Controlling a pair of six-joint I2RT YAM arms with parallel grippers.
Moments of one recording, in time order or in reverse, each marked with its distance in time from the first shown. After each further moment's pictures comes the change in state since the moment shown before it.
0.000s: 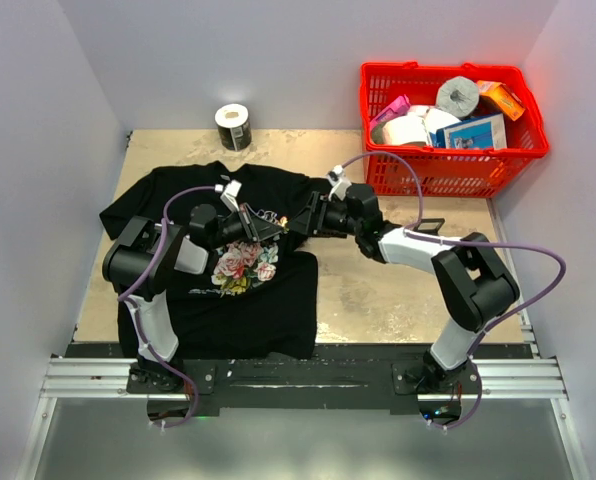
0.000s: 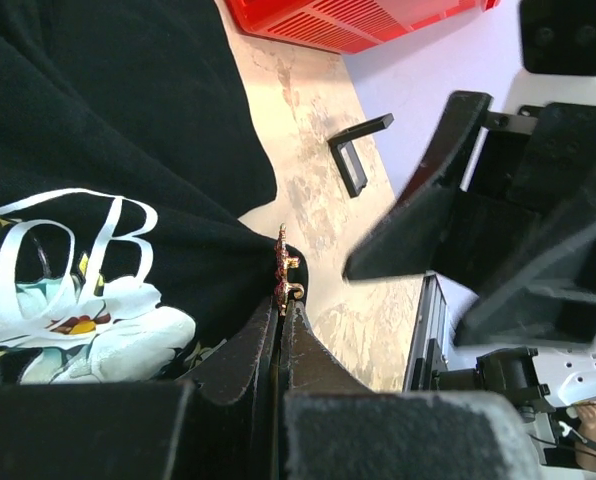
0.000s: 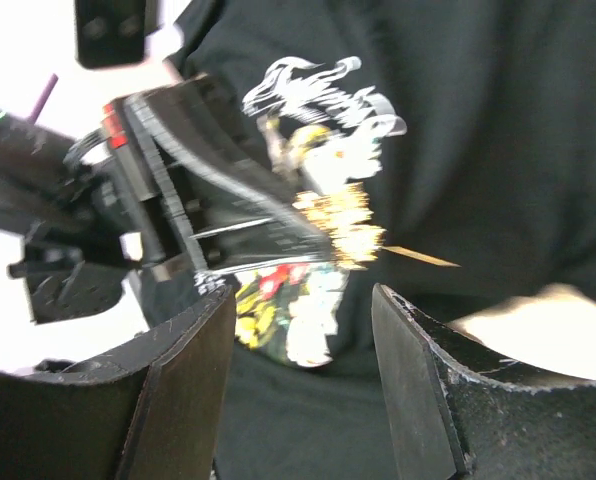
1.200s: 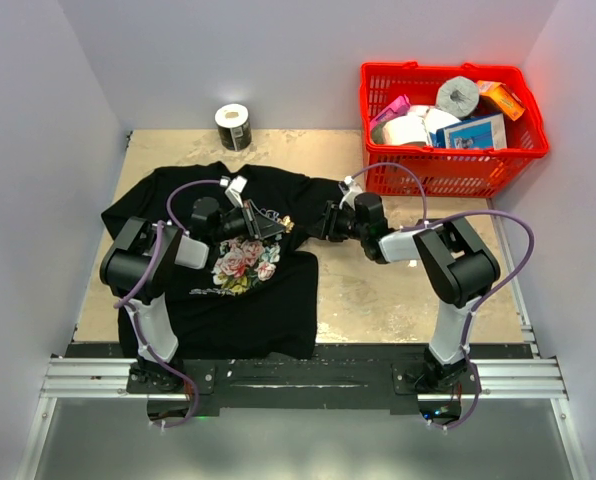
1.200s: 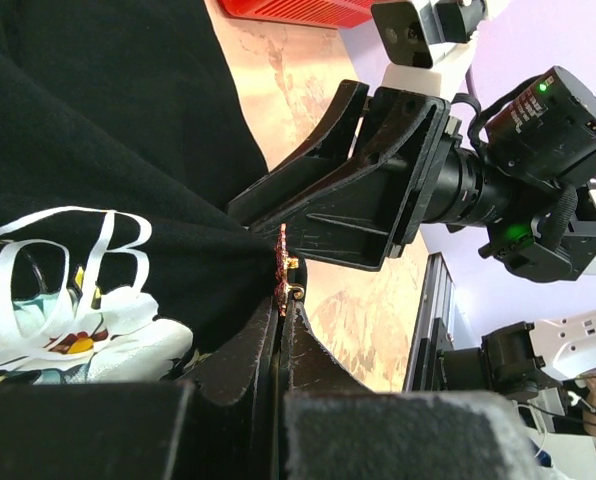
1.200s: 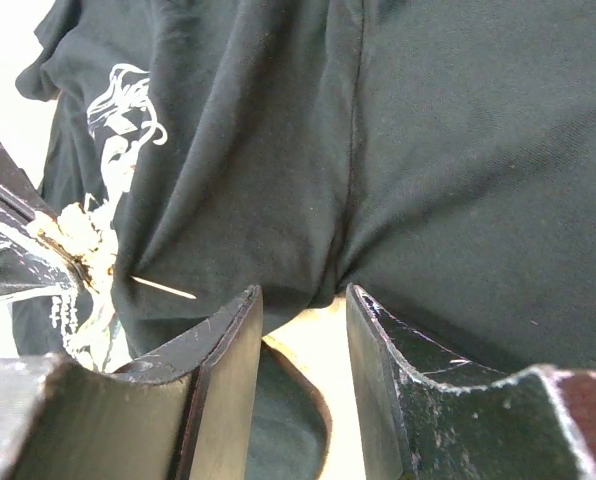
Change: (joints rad) left arm -0.005 -0.030 0.060 -0.135 0.050 0.068; right arm -0.117 0.180 -0.070 0.157 0.039 -0.137
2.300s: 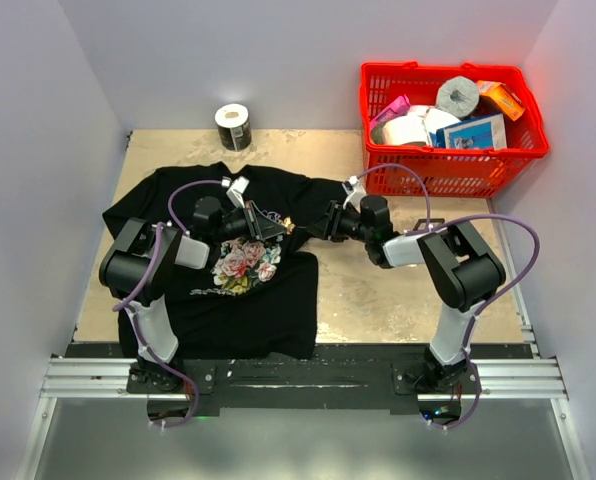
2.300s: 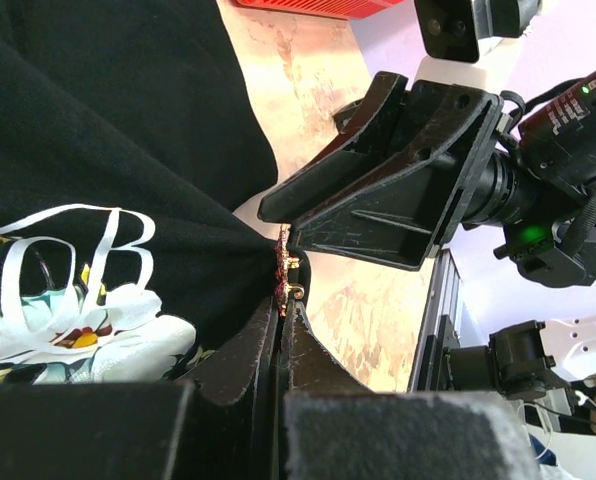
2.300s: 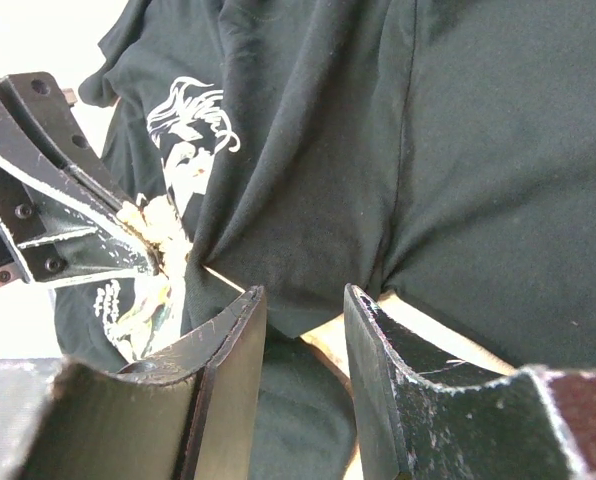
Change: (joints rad) left arm -0.013 -0.013 0.004 -0.055 -0.017 0.030; right arm -0.006 -0.038 -0.058 0.114 -0.057 0.048
